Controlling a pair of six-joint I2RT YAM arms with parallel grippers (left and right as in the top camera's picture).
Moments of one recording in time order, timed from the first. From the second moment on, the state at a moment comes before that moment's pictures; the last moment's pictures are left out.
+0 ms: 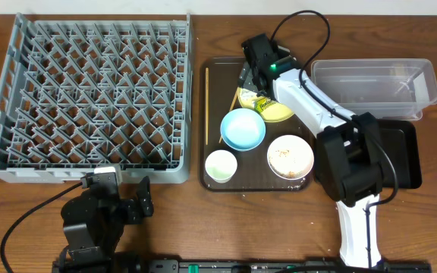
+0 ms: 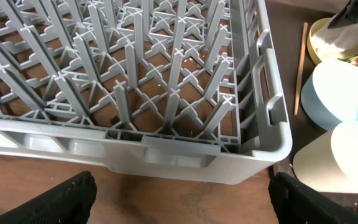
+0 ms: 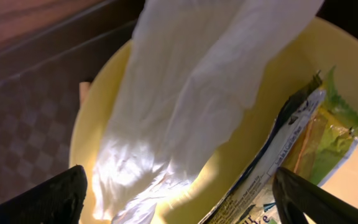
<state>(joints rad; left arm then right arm) 0.14 0.29 0.49 -0.84 0.18 -0.07 0.44 2.24 1.76 -0.66 0.22 0.81</state>
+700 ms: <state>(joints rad) 0.14 0.29 0.49 -0.84 0.18 -0.07 0.44 2.30 1.76 -0.67 0.23 0.85</state>
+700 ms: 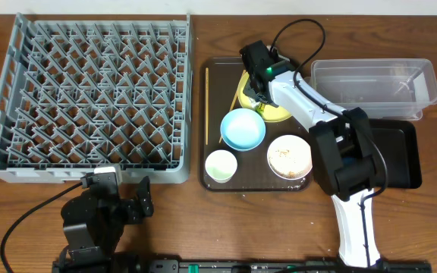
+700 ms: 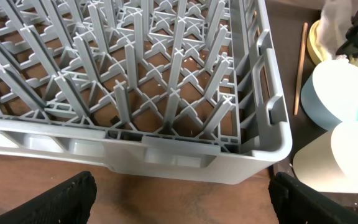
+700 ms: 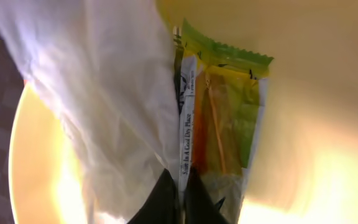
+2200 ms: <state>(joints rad) 0.14 0.29 0.49 -0.84 0.18 -0.07 0.03 1.82 1.72 -0.97 0.27 1.12</state>
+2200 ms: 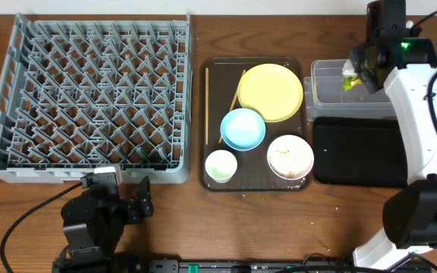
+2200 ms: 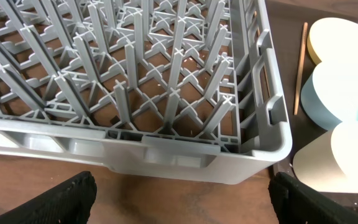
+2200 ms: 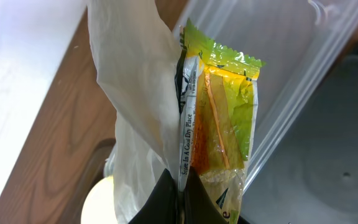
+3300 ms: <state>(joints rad) 0.14 0.29 0.49 -0.84 0.18 -0.07 0.03 1.82 1.49 -0.84 0.31 1.21</state>
